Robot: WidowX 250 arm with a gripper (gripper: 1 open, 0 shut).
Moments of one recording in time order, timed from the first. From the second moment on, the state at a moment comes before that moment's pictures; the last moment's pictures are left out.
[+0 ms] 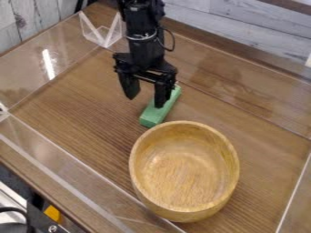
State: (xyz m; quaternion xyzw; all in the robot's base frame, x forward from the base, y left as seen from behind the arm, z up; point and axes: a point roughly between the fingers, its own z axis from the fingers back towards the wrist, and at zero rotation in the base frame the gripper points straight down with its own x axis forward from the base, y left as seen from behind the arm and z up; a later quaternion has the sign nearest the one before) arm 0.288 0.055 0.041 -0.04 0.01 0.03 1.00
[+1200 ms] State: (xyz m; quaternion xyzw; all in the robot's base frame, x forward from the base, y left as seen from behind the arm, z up) arm 0.341 0.077 0.024 -0.02 0.01 -0.04 1.00
